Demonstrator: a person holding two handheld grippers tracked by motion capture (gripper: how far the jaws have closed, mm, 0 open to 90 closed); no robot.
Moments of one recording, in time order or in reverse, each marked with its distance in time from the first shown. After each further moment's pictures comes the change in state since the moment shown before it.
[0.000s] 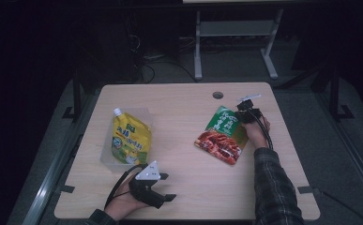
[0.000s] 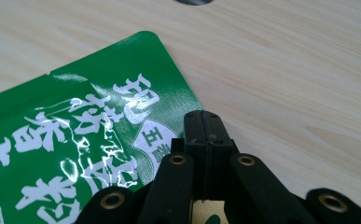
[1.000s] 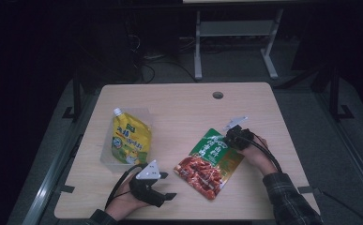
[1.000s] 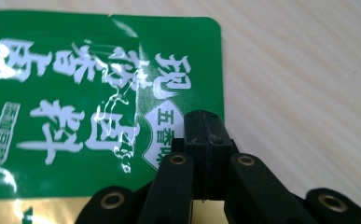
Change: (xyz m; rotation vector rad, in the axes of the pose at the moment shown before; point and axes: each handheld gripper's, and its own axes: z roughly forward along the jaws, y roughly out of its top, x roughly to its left) left arm 0.002 0.000 0.001 -0.007 0.023 -0.009; right arm 0.080 -0.043 -0.063 0.096 0.204 -0.353
